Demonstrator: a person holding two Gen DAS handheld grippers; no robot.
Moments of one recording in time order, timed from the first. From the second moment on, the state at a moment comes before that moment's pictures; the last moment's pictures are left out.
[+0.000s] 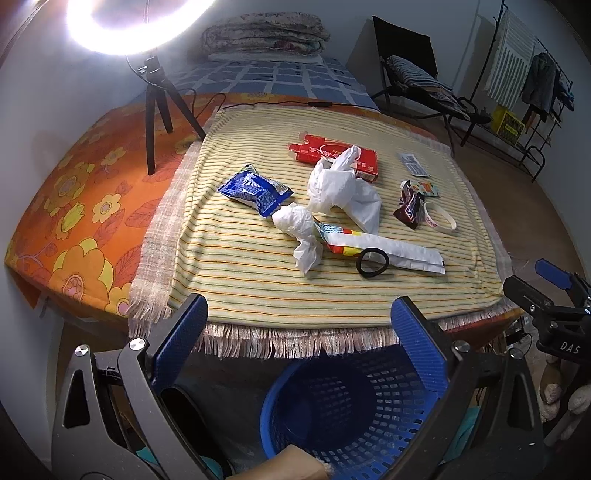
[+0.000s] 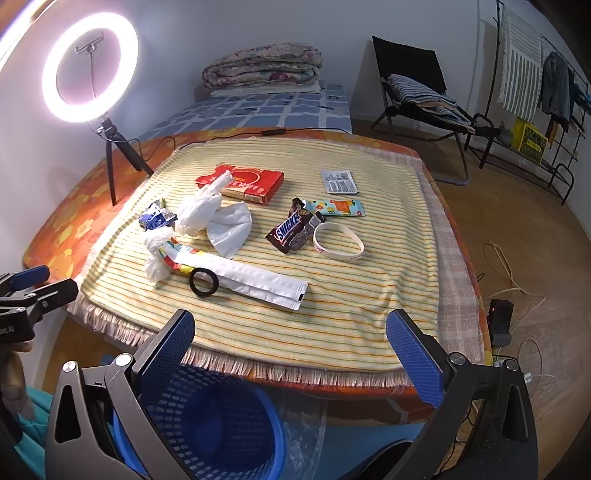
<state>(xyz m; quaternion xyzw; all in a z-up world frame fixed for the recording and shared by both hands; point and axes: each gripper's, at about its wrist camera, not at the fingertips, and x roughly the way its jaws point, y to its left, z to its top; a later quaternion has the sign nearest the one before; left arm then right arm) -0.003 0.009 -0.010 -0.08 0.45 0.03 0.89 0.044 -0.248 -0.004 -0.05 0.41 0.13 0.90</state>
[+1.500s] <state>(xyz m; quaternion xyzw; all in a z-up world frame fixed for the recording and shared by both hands) -0.004 0.011 -0.014 -0.08 0.45 0.03 0.89 0.043 -0.246 -0.013 -0.05 0.43 0.14 0.89</state>
